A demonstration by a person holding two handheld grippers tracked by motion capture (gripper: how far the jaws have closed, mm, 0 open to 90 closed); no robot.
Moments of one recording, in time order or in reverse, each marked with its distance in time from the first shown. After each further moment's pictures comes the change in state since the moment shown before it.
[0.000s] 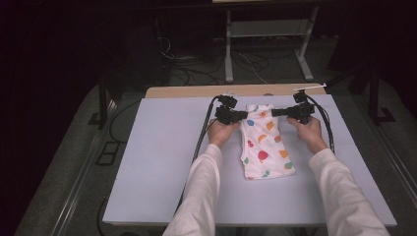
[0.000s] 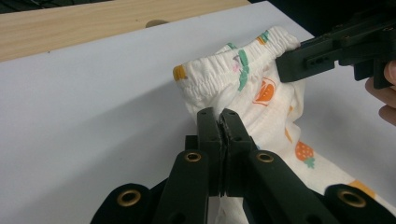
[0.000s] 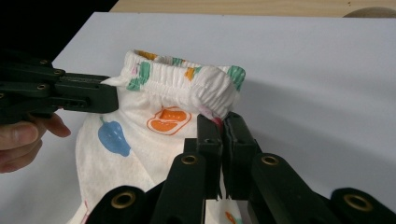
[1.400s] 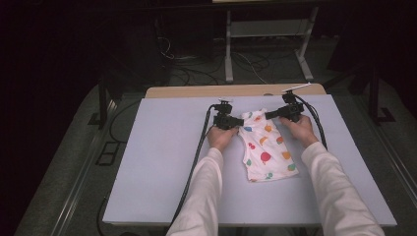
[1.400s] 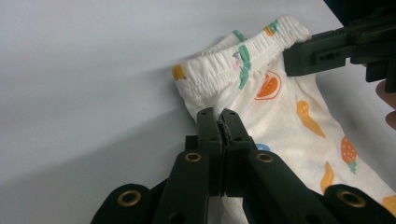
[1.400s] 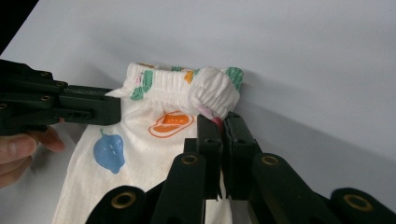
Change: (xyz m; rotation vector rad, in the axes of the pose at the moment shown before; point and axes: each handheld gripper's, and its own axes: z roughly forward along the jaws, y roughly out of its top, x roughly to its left) left arm 0.028 -0.027 0.025 0.071 0.006 -0.229; right arm -0.013 0.010 0.042 0.149 -0.028 0.019
